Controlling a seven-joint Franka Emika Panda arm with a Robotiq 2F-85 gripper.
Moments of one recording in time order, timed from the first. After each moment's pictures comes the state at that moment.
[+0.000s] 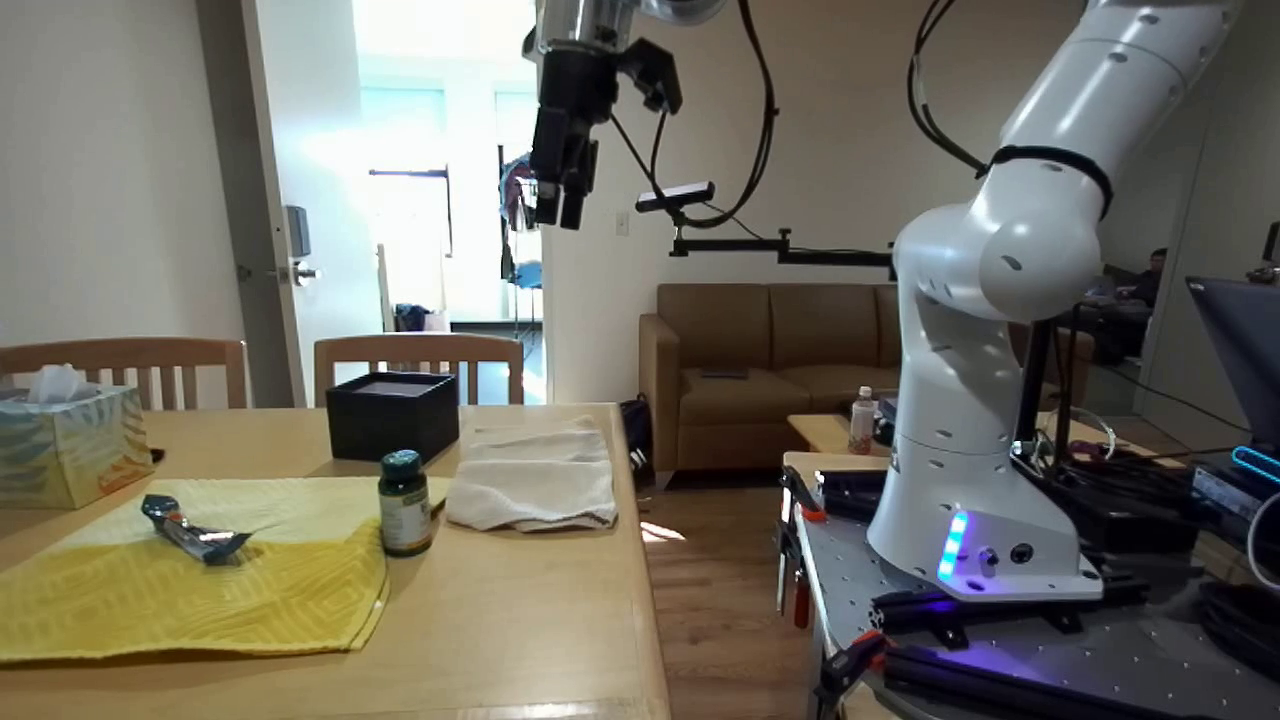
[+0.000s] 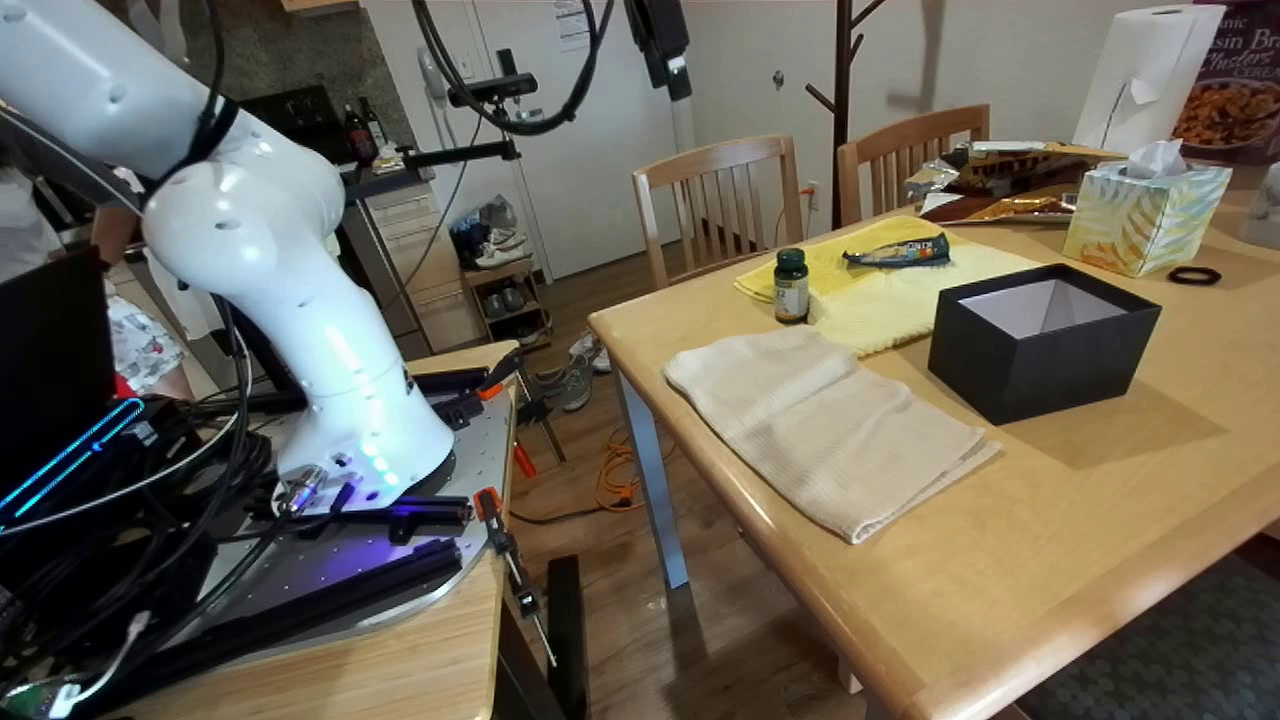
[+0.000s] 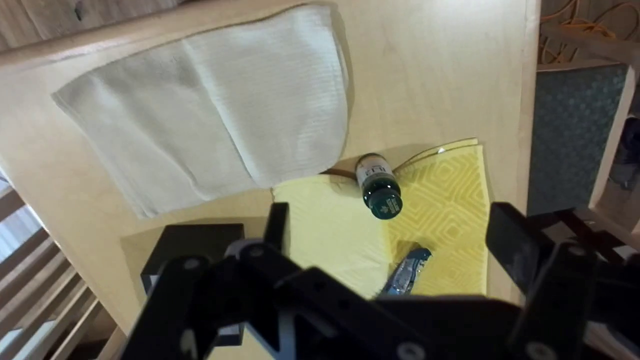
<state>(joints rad) 0.05 -0.52 0.00 -2.40 0.06 2.04 0.04</state>
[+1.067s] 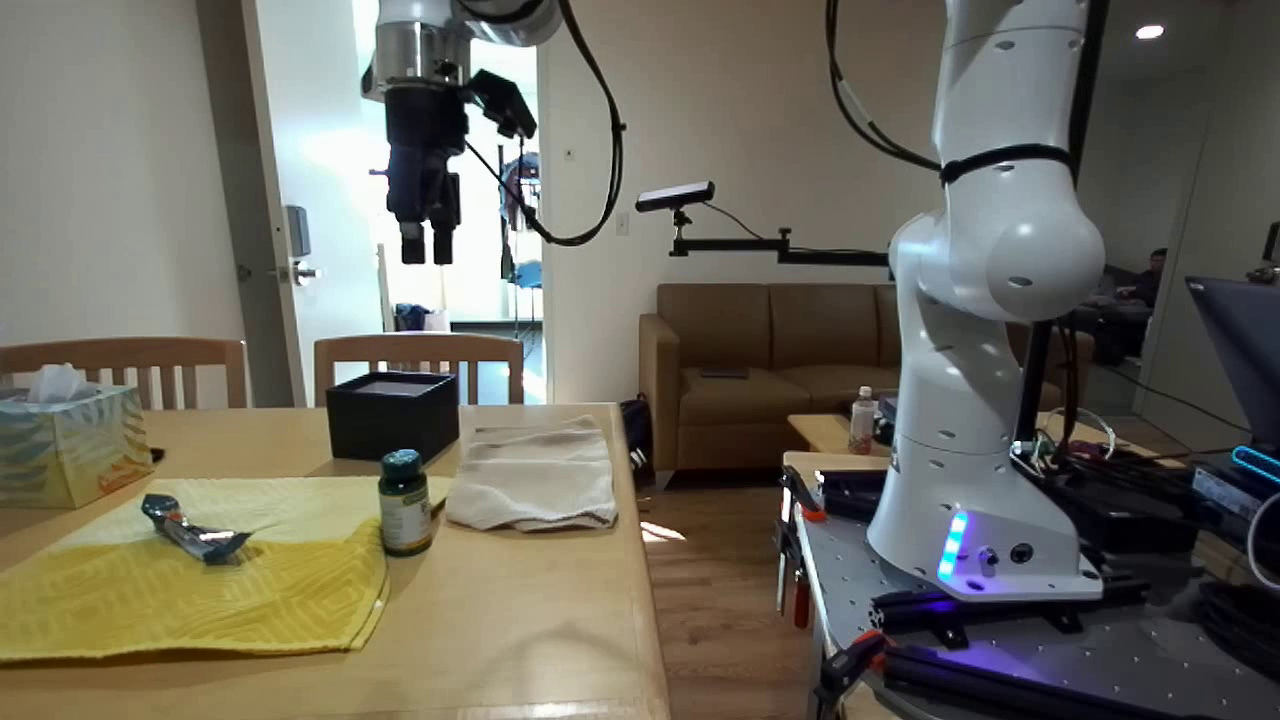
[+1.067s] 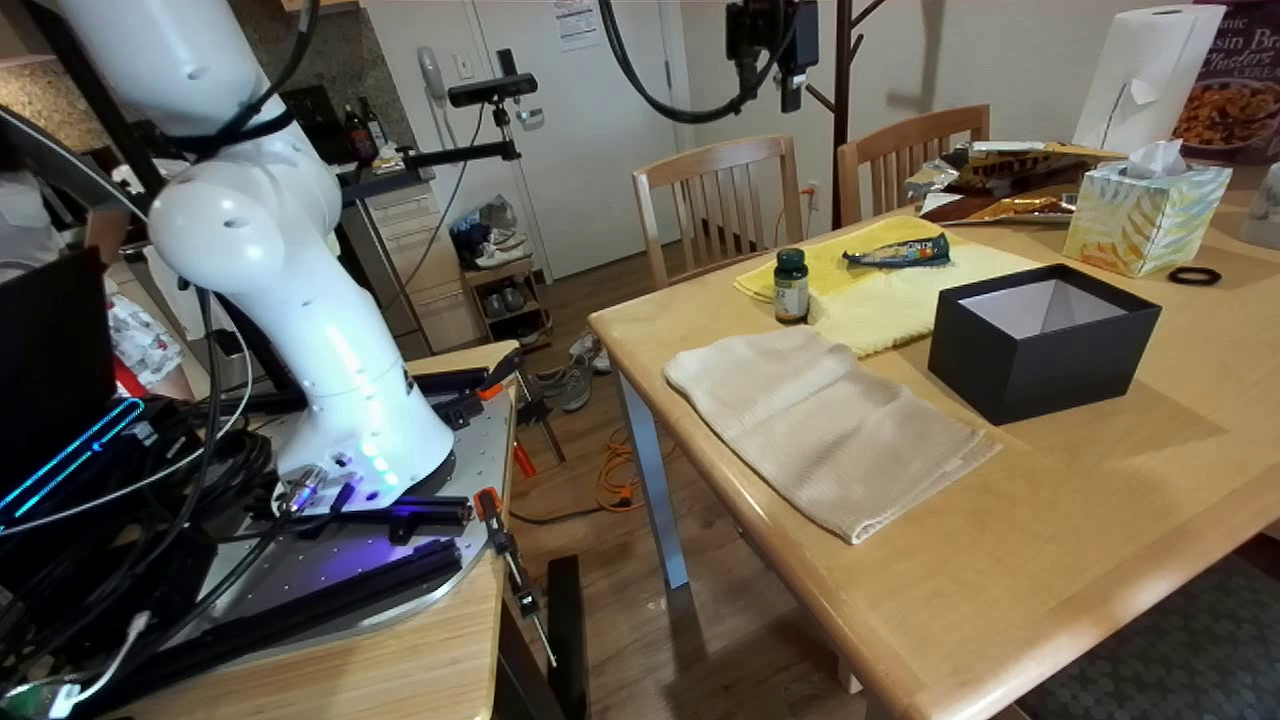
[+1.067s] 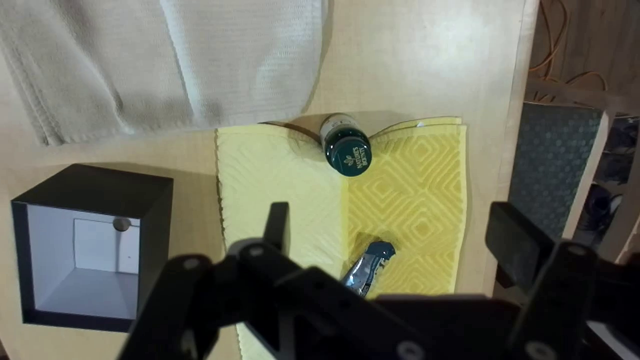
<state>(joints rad) 0.09 0.00 0.02 -1.94 0.08 1.95 -0.09</state>
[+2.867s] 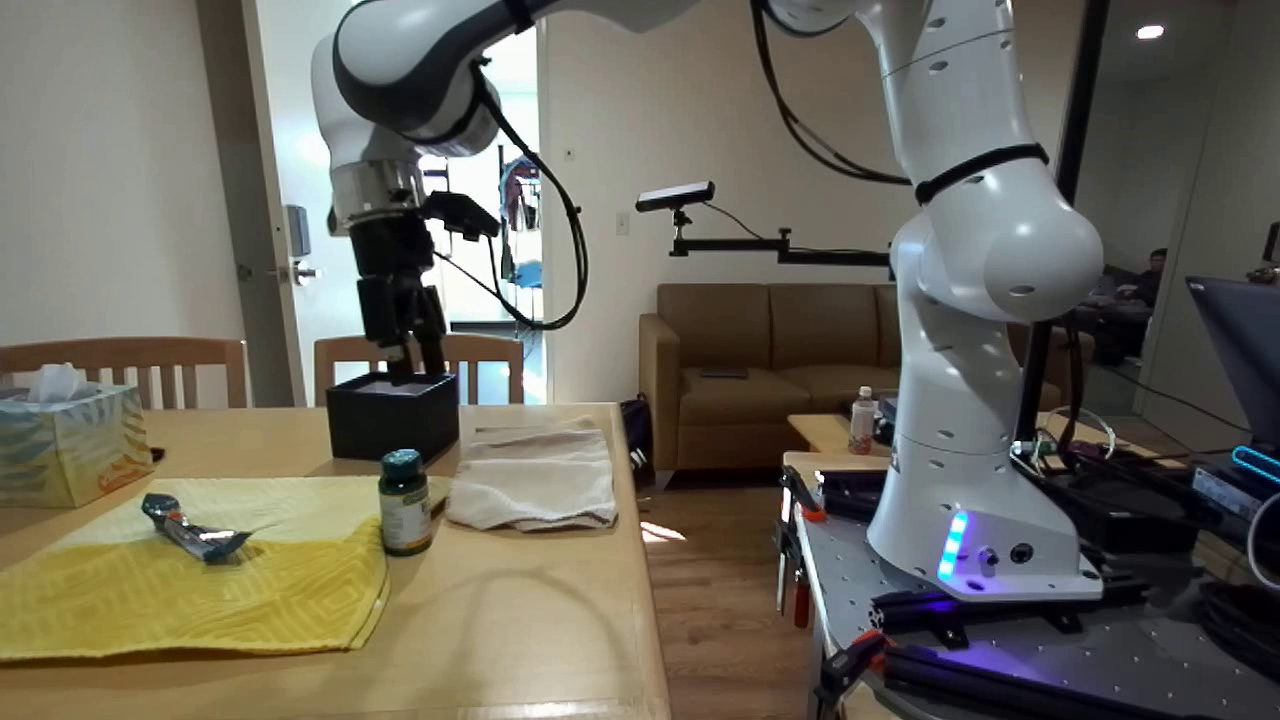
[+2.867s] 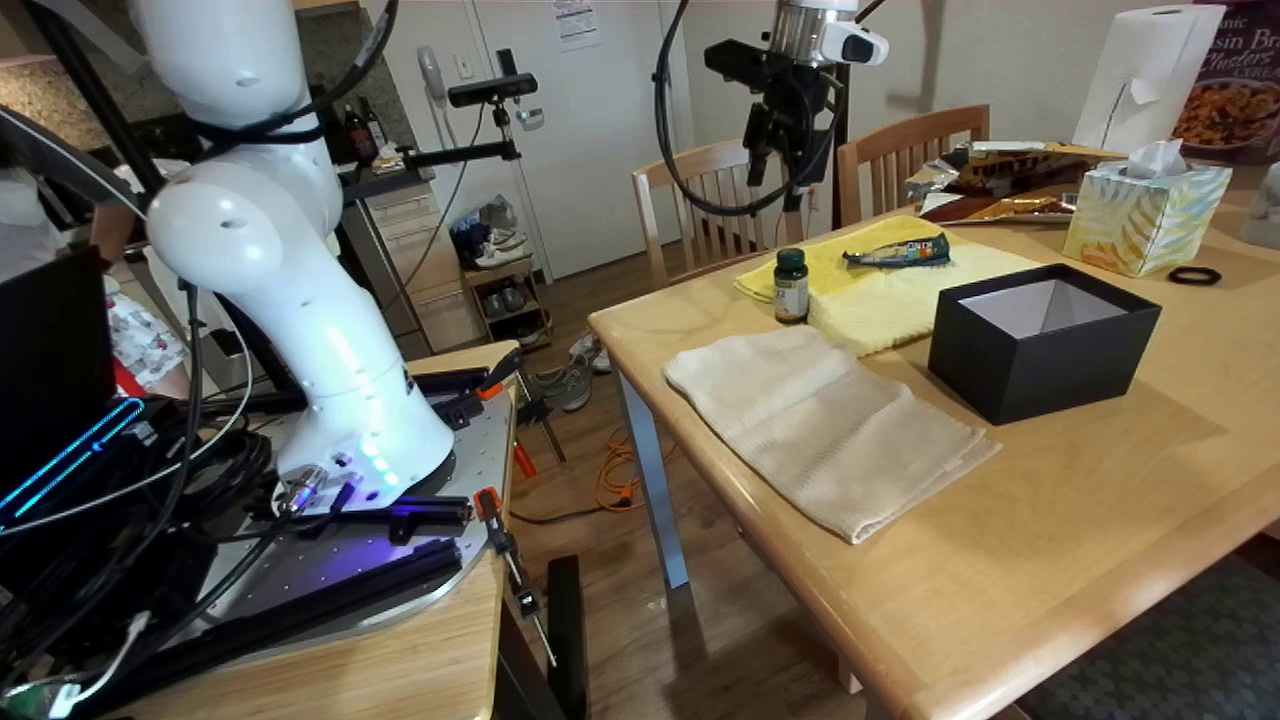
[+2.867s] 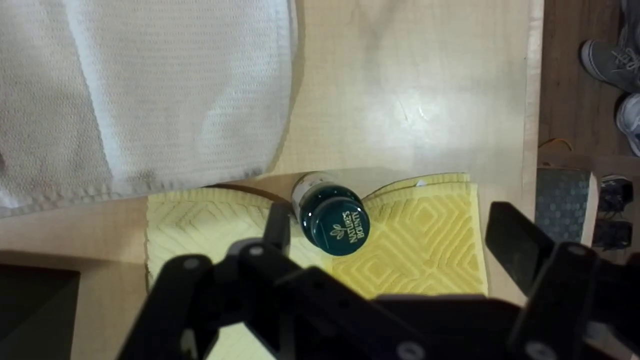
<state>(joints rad) 0.08 0.29 0.04 -1.83 0.14 1.91 -0.13</state>
